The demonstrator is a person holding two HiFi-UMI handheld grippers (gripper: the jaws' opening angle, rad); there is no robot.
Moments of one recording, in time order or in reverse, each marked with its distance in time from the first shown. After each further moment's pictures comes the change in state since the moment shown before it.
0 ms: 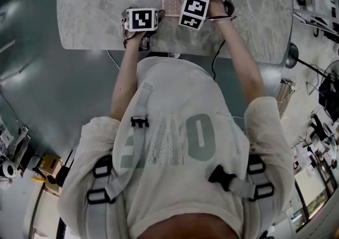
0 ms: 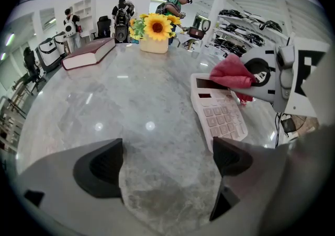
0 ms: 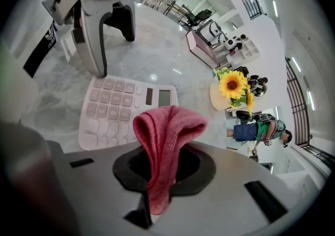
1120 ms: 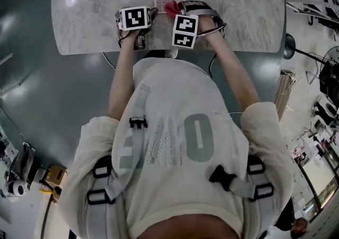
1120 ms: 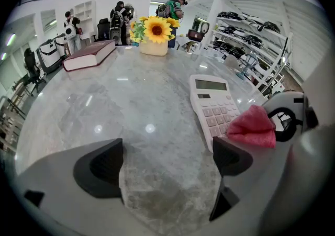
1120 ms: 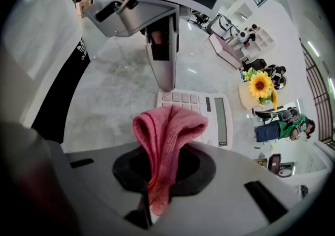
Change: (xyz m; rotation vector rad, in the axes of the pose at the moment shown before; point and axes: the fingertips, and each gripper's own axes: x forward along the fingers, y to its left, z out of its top) left arm -0.002 0.000 -0.002 0.008 -0.027 -0.006; right arm -0.042 0.106 0.015 0.030 -0.023 0.224
